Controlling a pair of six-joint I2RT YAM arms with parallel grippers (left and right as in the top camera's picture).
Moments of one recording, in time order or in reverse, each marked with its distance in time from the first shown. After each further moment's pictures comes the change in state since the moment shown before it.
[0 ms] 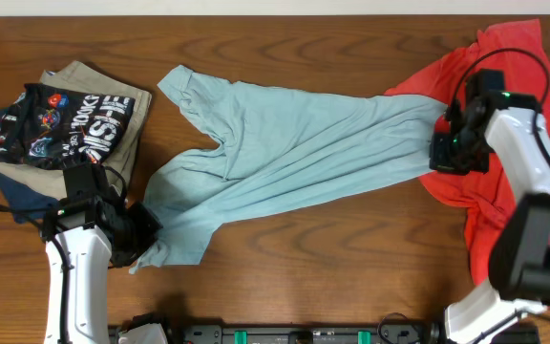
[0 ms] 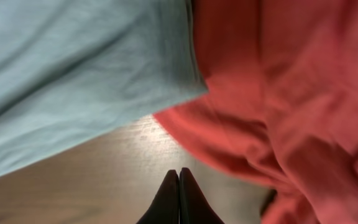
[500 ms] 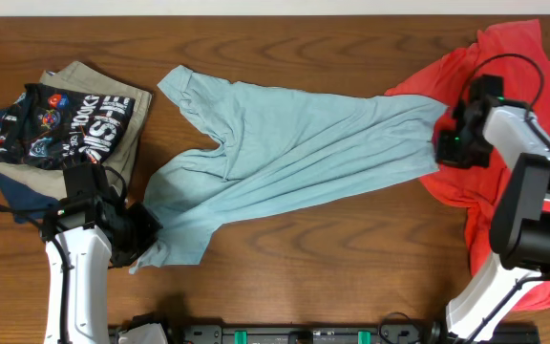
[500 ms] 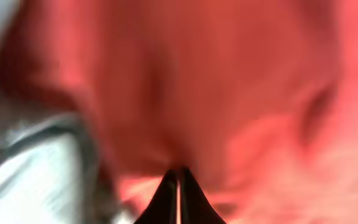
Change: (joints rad) left arm 0.000 0.000 0.000 0.000 0.000 0.000; right arm -0.095 0.162 -0.004 0.276 0.096 -0.010
